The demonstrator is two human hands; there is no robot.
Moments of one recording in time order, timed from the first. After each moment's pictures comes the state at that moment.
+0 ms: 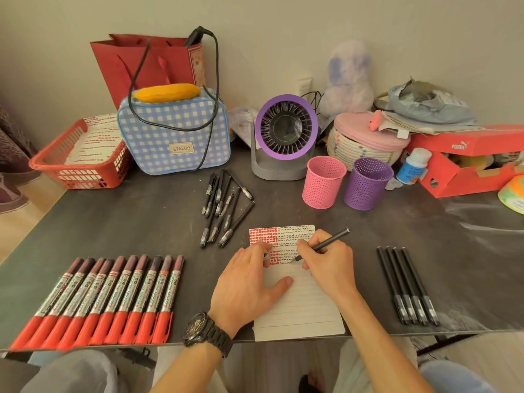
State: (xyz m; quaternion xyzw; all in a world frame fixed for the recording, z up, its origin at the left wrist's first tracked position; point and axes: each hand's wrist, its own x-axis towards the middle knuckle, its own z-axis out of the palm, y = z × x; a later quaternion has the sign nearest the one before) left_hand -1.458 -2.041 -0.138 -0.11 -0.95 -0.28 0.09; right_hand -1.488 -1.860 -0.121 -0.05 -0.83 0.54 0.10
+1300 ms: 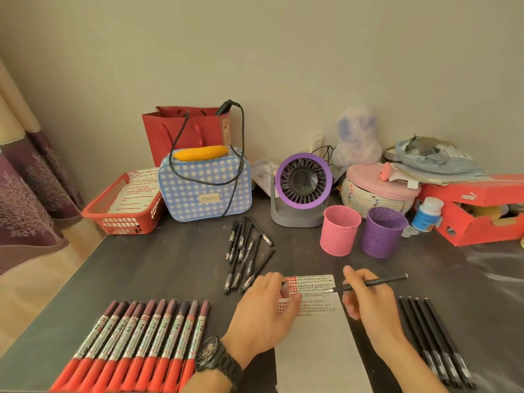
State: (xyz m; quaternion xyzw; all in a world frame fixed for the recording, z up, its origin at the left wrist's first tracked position) left_hand -1.470 -2.054 -0.086 -0.14 -0.94 -0.31 0.06; right_hand -1.480 -1.838 -0.084 -0.06 -0.69 0.71 0.07
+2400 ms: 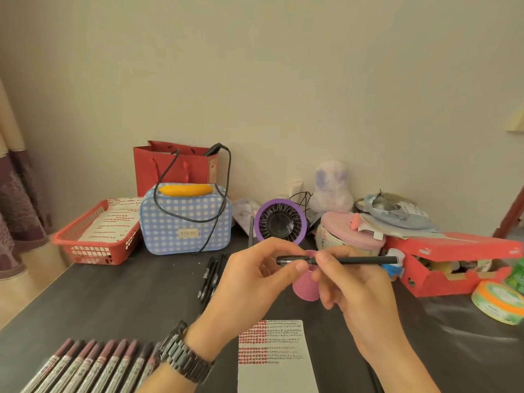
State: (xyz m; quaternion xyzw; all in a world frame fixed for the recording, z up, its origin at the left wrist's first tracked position) left_hand -1.461 -2.032 0.071 -0.22 -0.77 -0.58 0.15; right_hand -1.452 -1.855 0.076 0.15 -0.65 0.74 0.13
